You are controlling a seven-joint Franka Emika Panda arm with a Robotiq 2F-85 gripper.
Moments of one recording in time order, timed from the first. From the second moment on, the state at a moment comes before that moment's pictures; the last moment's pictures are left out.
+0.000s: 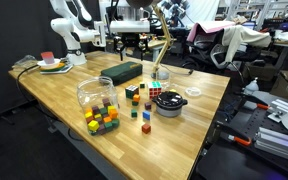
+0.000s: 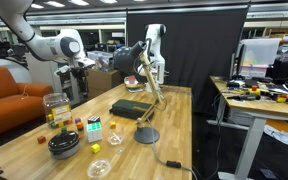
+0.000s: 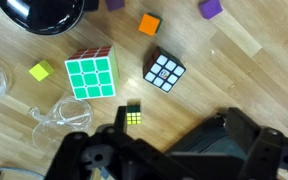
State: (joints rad) arm 0.27 0.40 0.04 -1.96 -0.18 2.46 1.13
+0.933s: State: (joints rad) arm 0.30 0.60 0.00 -1.87 -0.16 2.46 1.44
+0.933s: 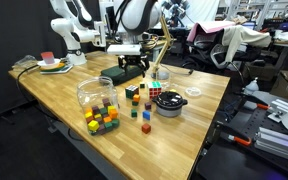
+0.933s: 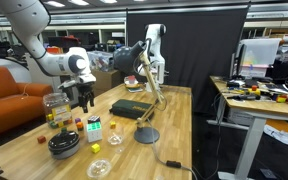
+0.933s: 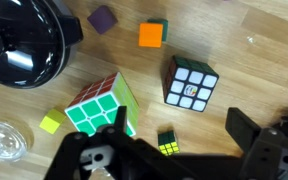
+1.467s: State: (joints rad) arm 0.31 0.78 -0.02 -1.73 -0.10 2.45 1.52
